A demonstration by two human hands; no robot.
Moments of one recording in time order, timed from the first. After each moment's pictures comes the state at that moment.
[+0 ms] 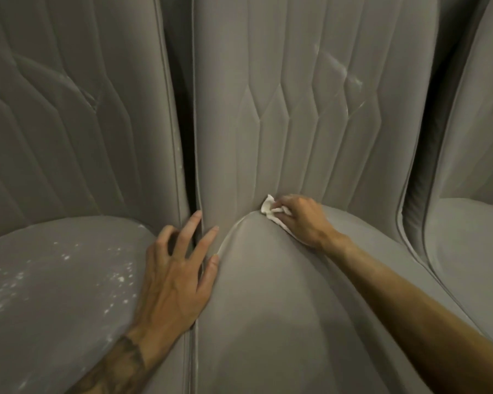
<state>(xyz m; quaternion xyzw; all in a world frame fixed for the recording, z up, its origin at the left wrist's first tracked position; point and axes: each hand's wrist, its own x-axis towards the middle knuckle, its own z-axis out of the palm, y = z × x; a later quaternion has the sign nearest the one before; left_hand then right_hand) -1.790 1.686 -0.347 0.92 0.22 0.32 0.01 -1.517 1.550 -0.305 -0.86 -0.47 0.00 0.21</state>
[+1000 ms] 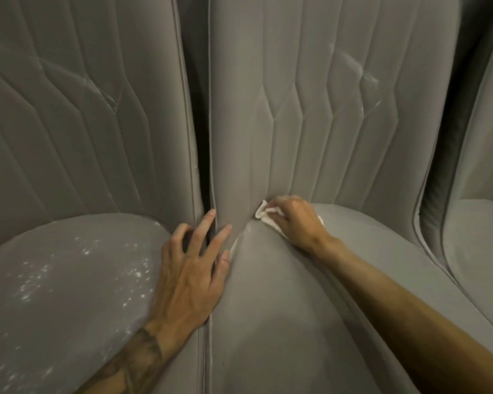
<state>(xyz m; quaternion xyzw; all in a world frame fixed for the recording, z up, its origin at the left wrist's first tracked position) -1.790 1.688 -0.345 0.93 0.22 0.31 0.02 -1.552 1.578 -0.300 -0.81 -0.53 0.01 0.25</state>
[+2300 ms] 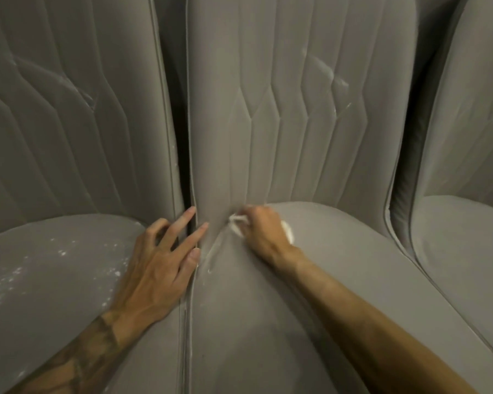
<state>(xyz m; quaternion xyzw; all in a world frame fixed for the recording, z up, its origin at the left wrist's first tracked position) -1.806 1.708 -0.330 0.95 0.15 0.28 0.03 -1.597 1.582 -0.309 -0.87 -0.42 0.04 0.25</state>
